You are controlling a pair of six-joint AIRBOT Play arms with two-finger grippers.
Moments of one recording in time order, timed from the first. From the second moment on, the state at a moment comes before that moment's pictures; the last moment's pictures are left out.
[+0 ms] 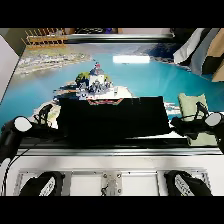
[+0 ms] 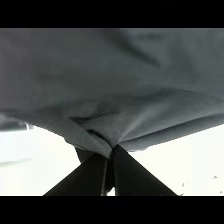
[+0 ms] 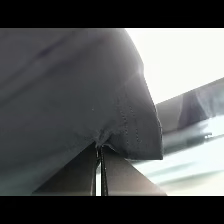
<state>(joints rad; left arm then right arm) 0.07 -0.89 0.66 1.18 -1.30 -1.51 -0.27 -0.96 0.70 -1.28 1.17 1.78</state>
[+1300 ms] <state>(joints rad) 0.07 -1.66 1.57 1.18 -1.29 -1.46 -0.22 -1.59 1.33 -0.87 1.02 1.46</state>
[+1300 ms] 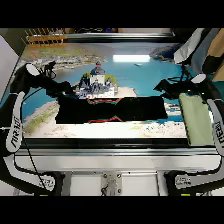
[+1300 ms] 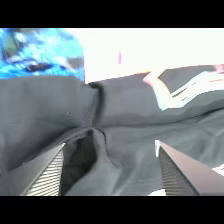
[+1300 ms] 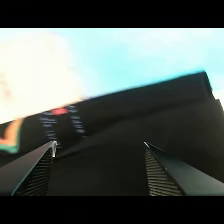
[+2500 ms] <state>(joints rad) -0.27 -1.40 1.25 1.18 -1.03 -1.50 -0.38 -1.78 1.14 -0.69 1.16 1.02</state>
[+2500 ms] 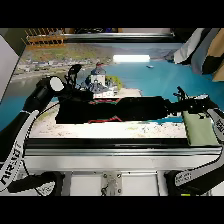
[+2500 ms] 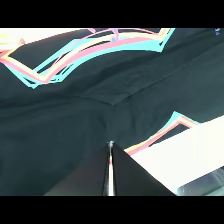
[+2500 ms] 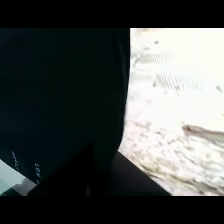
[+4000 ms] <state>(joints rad) -0.54 -2.15 2.03 1.02 -1.20 -1.50 0.08 -1.52 1.95 -1.05 1.58 1.44</state>
